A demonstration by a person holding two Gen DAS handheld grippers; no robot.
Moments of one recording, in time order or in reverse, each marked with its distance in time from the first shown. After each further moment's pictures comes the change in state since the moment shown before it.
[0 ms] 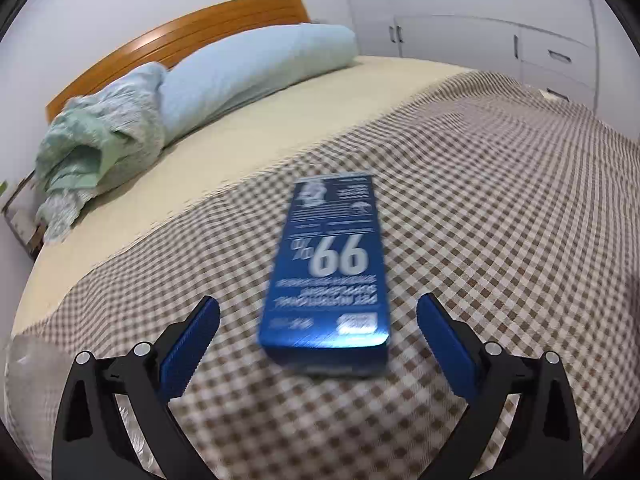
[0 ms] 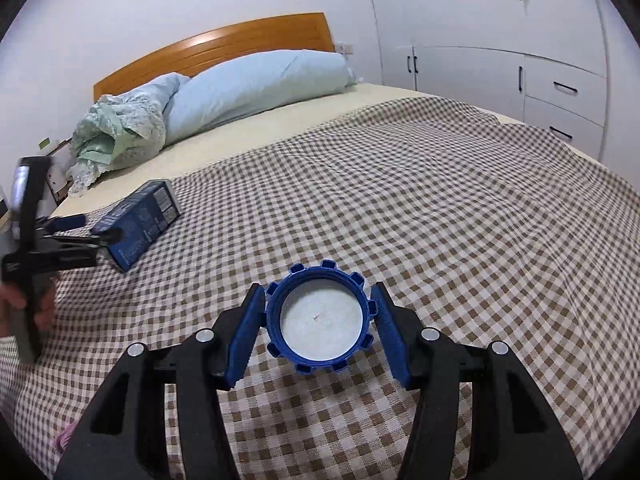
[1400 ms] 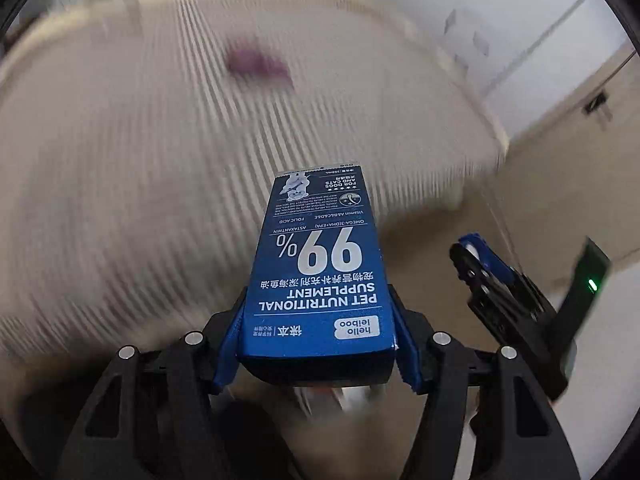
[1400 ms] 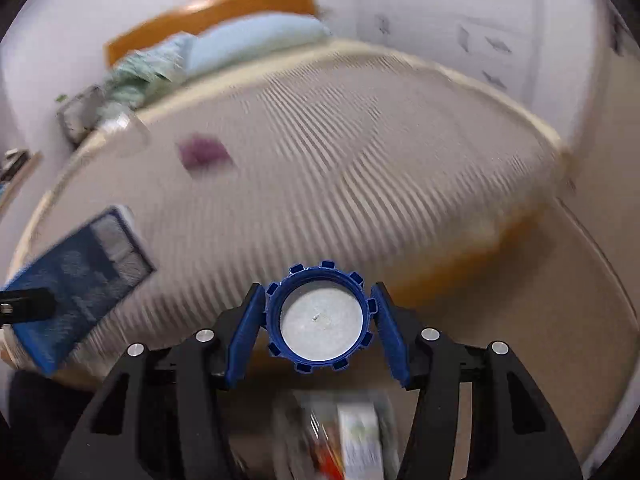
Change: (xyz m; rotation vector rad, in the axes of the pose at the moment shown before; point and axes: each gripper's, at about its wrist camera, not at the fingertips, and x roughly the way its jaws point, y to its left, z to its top) left arm -0.446 -0.245 -0.277 -0.401 0.482 -0.438; right arm -0.366 -0.076 -0.203 0.025 0.249 -0.084
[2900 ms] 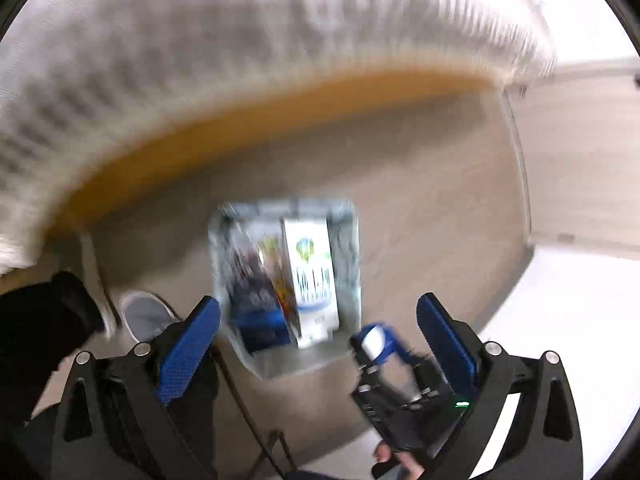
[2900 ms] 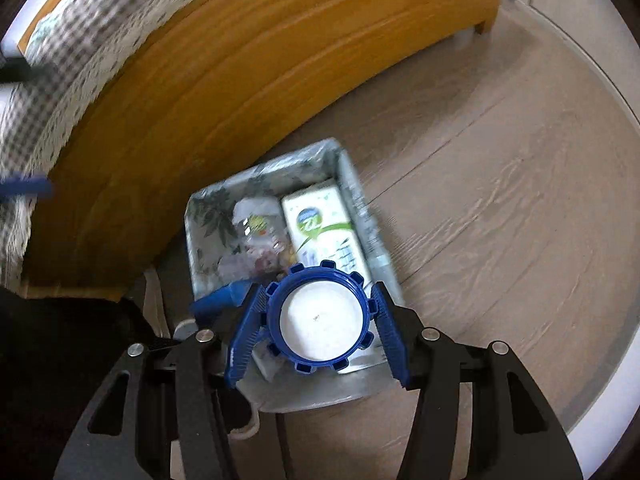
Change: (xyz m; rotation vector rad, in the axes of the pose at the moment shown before) left arm 0.153 -0.034 0.004 -0.098 0.310 -0.045; right arm 0.090 -0.073 -0.213 0.237 0.450 0.022
